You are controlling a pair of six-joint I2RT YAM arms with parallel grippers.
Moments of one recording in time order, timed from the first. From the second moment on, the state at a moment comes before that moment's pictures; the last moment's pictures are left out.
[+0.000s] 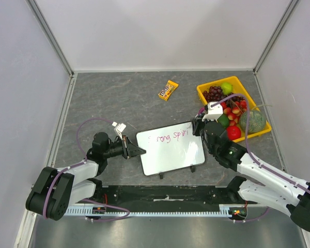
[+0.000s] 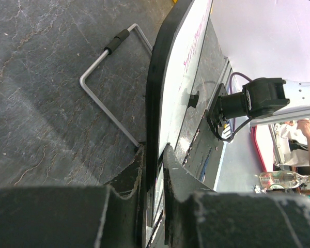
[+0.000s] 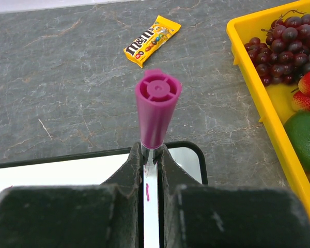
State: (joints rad) left arm -0.30 1.14 0.13 0.66 0.85 -0.67; right arm 0.79 0.92 0.61 0.05 0.56 0.37
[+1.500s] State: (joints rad) left arm -0.30 1.14 0.13 0.66 0.85 -0.67; right arm 0.78 0.85 0.56 0.02 0.54 0.39
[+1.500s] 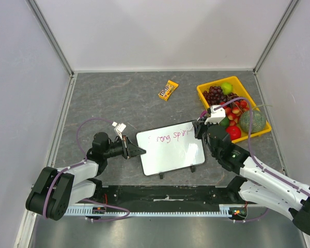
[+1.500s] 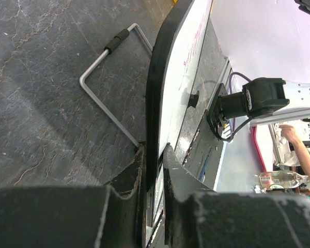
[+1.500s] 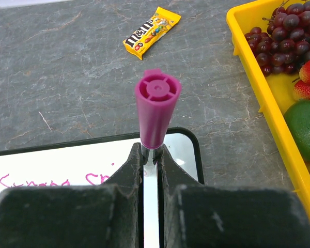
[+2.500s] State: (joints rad) left arm -0.30 1.14 0.13 0.66 0.85 -0.67; right arm 0.77 0.82 0.58 -0.06 0.58 0.39
